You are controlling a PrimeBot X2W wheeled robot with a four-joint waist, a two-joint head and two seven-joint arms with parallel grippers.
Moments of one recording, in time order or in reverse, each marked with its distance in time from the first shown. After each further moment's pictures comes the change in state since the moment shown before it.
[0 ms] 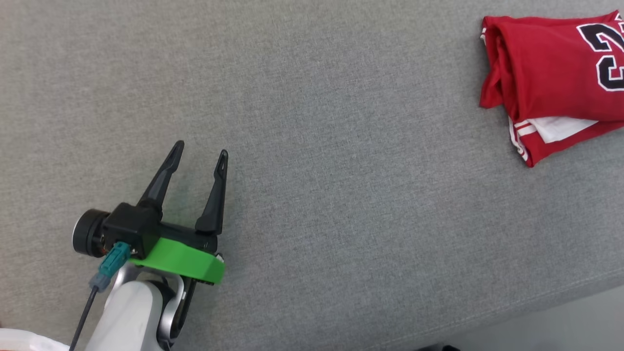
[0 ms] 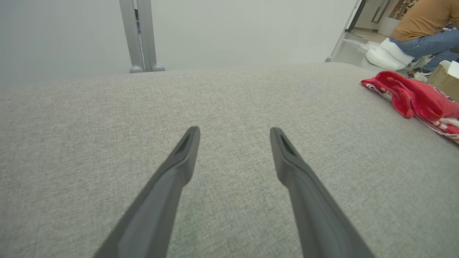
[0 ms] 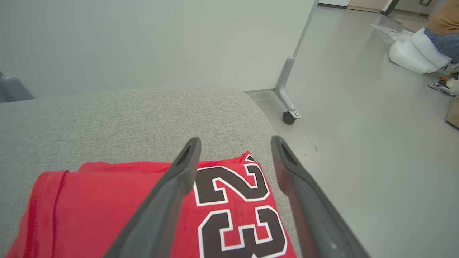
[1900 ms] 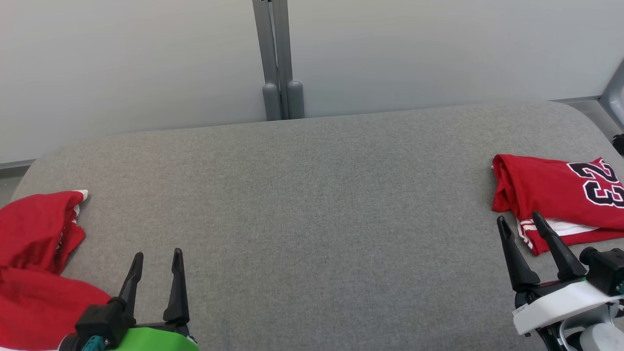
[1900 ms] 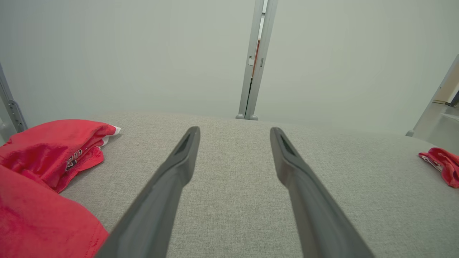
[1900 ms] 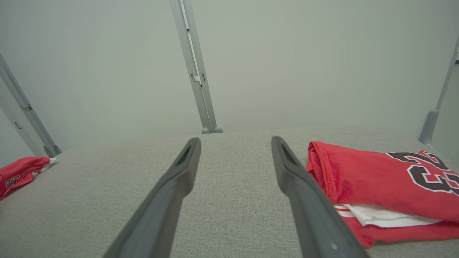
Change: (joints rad) left arm 0.306 -0.087 0.193 0.118 -0.044 0.020 -0.097; right arm 1.052 0.269 -0.408 -0.947 -0.324 0.000 -0.004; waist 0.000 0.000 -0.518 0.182
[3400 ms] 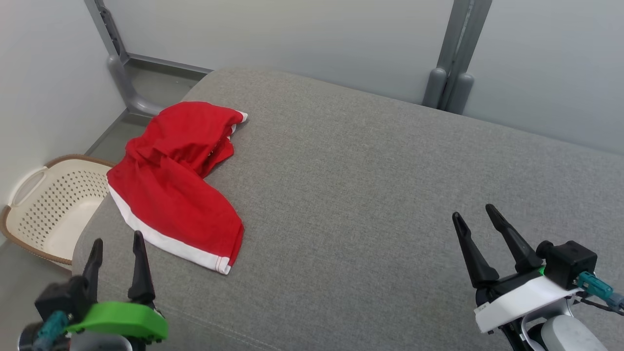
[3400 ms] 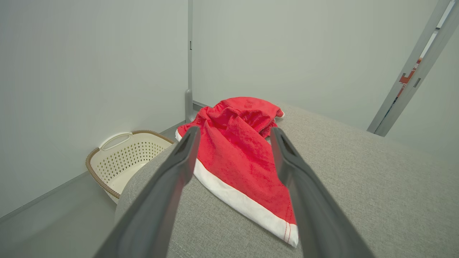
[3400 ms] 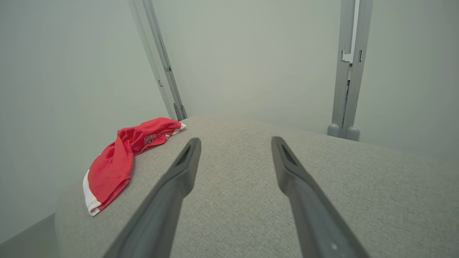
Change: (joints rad) left arm -0.043 0.021 0.087 -0.016 -0.010 0.055 0.077; right arm -0.057 0.062 0.104 -0.007 -0.030 0.000 0.000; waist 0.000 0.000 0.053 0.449
